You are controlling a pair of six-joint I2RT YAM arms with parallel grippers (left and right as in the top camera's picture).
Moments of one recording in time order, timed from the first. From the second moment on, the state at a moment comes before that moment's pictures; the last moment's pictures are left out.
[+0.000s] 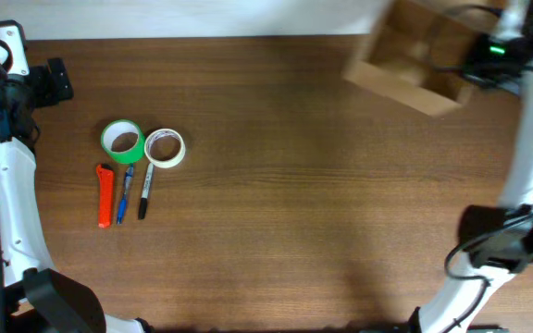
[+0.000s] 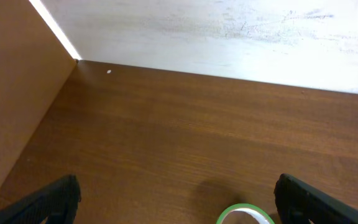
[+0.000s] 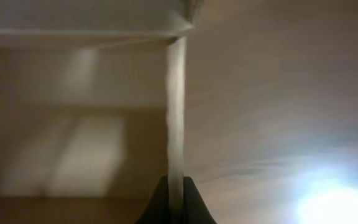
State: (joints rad) left arm 0.39 1.65 1.57 -0.51 0.07 0.16; right arm -0.13 2.05 2.44 -1.49 -0.10 0.26
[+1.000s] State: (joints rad) left arm 0.39 1.65 1.57 -0.51 0.07 0.16; right arm 0.42 2.38 2.44 -1.46 0.02 0.55
